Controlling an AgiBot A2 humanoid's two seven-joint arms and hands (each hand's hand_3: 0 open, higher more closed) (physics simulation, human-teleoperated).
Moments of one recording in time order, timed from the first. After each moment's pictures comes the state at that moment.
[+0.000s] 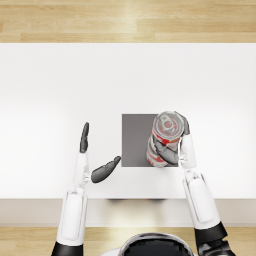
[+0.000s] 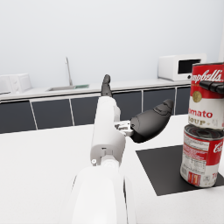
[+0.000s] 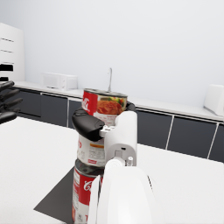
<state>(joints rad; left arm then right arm) 0.17 1.39 0.10 -1.79 1.42 0.00 0.00 0.41 -1.48 0.30 1.64 1.47 -0.20 -0.30</state>
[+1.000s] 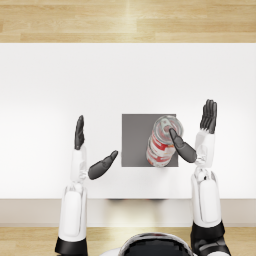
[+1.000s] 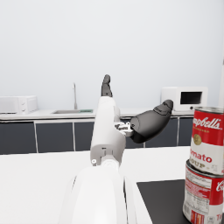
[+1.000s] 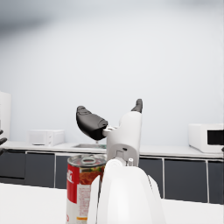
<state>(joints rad) 0.27 1.45 0.05 -1.85 1.42 0.00 0.00 0.52 -1.57 0.15 1.82 1.47 -0.28 -0.28</state>
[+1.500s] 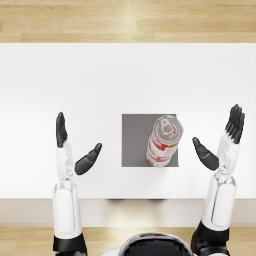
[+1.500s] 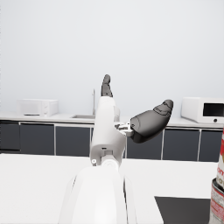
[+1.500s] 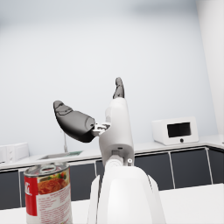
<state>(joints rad) 0.31 1.45 -0.07 -1.84 1.42 0.00 0.00 0.48 -1.57 -0.09 1.87 1.47 -0.02 -0.03</state>
